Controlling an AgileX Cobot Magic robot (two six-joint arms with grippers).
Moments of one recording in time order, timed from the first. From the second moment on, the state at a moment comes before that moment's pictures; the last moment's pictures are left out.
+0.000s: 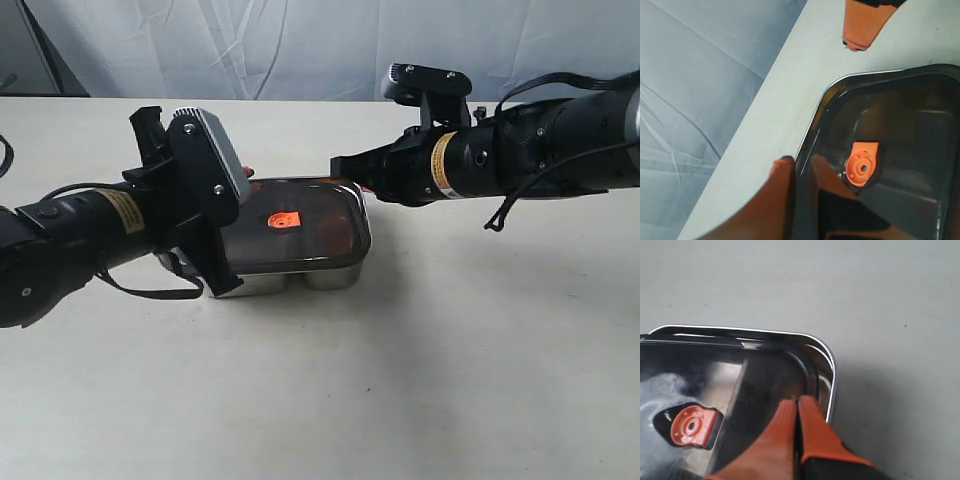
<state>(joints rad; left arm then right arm) -0.47 1.55 -0.59 0.04 -0.47 0.70 0.46 1.78 -0.95 -1.30 -0.14 1.64</state>
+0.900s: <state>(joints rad) -0.30 1.15 -0.47 -0.61 0.05 0.73 0.46 1.71 -0.95 -1.74 -0.58 1.90</state>
